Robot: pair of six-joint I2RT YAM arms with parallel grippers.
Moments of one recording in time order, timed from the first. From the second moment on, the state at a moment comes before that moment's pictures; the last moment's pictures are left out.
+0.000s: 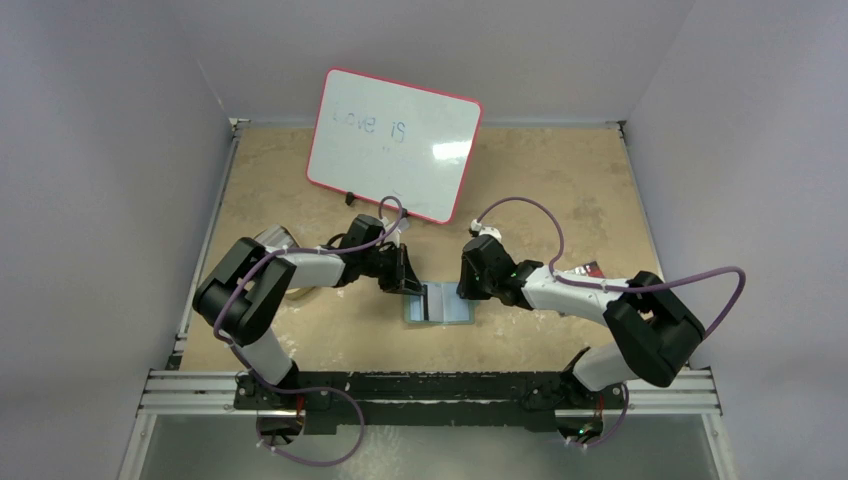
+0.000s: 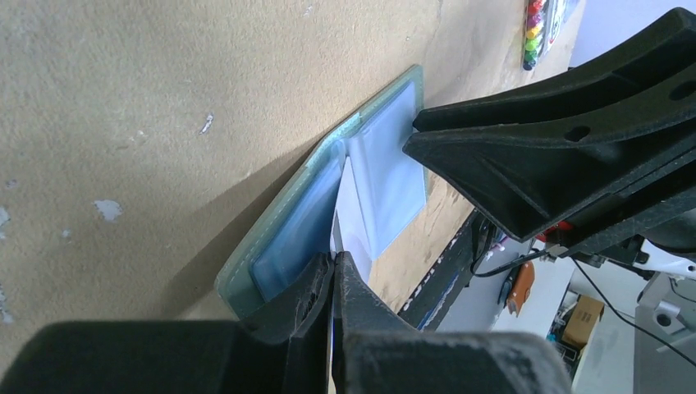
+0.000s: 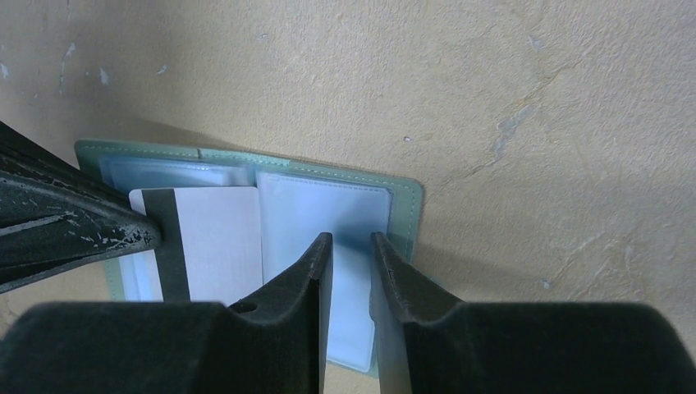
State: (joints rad) left arm -0.55 1.69 0.70 0.14 0.66 -0.72; right arm 0.76 1.45 0.66 -0.15 0.13 0.70
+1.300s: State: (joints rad) left arm -0.59 1.68 0.72 0.09 0.57 -0.75; right arm 0.76 1.45 0.66 -0.15 0.14 0.71
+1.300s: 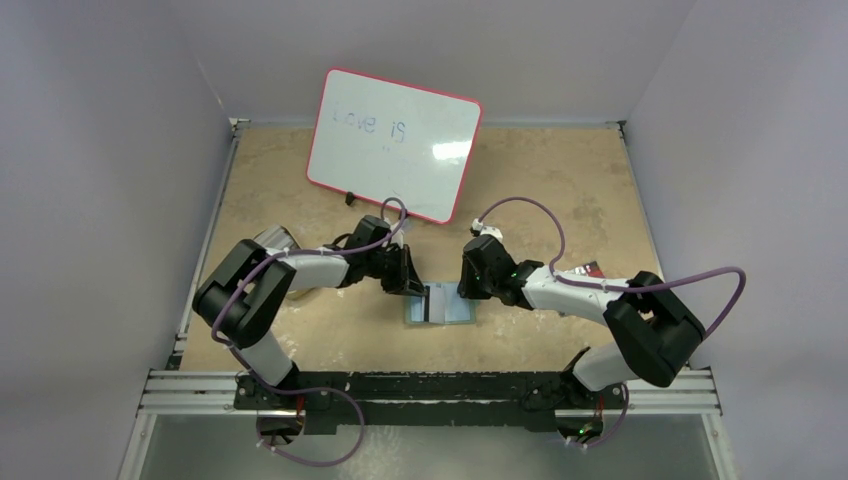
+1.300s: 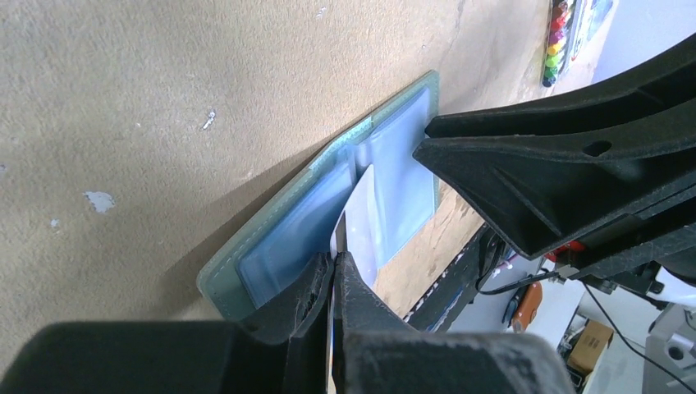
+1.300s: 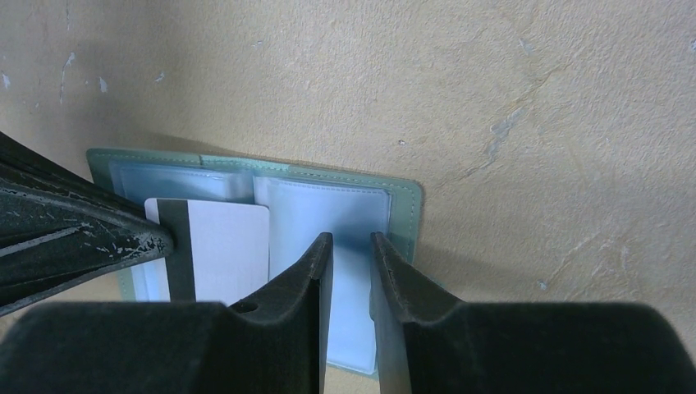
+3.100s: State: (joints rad) left arm -0.66 1.66 0.69 0.16 0.38 -0.86; right arm 0.76 1.44 0.65 -0.12 0.14 0.73
